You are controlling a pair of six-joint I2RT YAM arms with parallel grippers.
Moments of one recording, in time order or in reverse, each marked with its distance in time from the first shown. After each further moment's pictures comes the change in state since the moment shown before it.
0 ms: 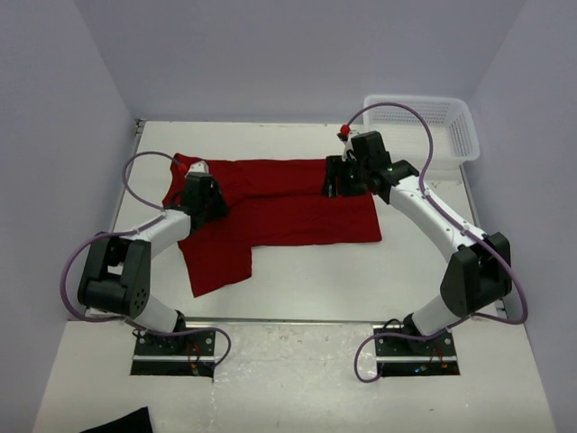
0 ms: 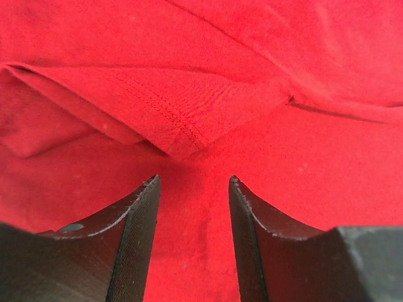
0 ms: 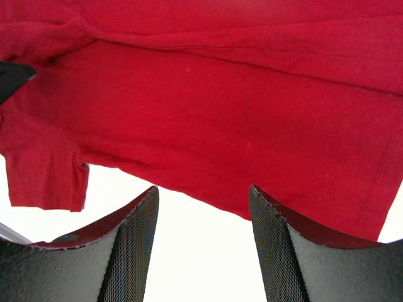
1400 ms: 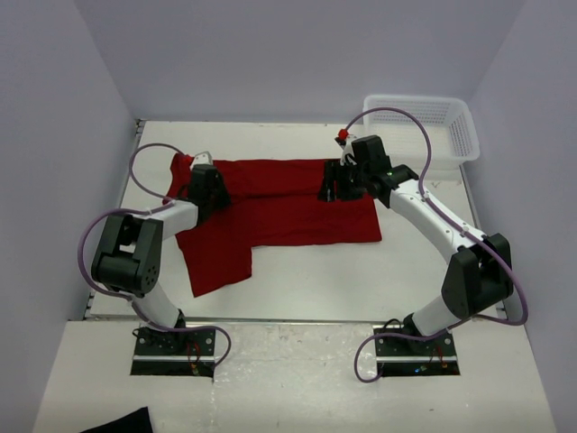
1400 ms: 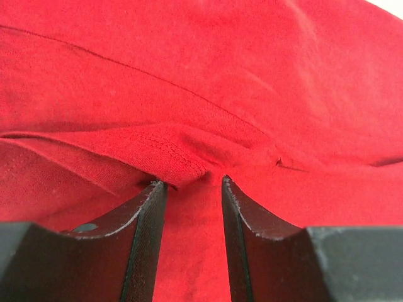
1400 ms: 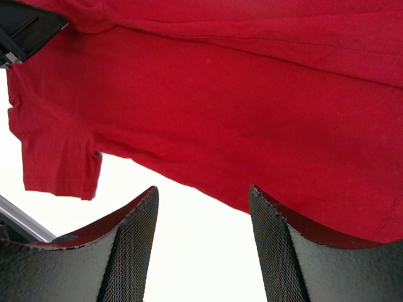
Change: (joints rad) left arm 0.000 0.164 0.072 0.174 -0.029 0.013; right arm 0.000 -0.015 -0.055 0.052 -0.077 -0.003
